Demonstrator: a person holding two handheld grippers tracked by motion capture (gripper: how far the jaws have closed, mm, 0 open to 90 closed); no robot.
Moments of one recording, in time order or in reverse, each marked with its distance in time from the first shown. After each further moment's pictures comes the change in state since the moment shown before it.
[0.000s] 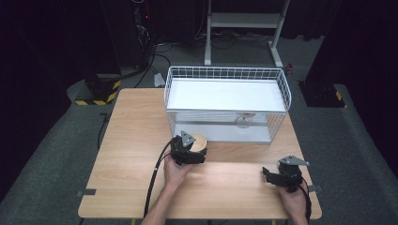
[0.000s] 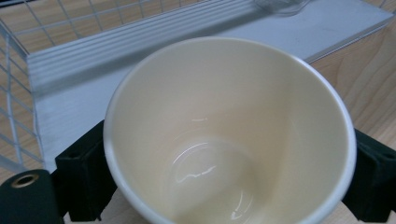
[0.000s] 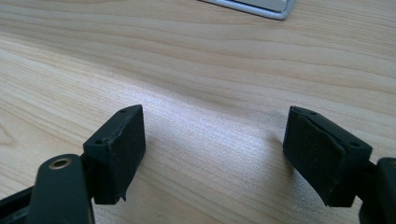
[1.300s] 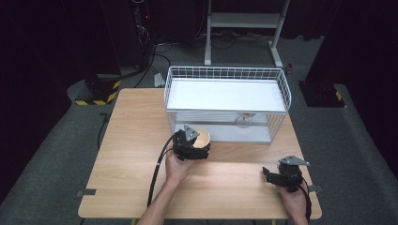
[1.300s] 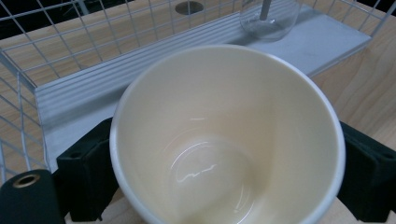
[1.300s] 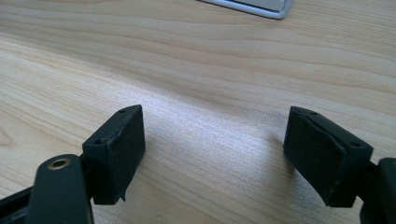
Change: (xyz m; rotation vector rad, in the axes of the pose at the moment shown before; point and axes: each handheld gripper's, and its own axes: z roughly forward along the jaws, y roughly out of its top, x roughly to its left) left arm -0.008 0.030 -0.010 -0.003 0.004 0.029; right arm 0.000 0.000 0.000 0.003 -0.003 0.008
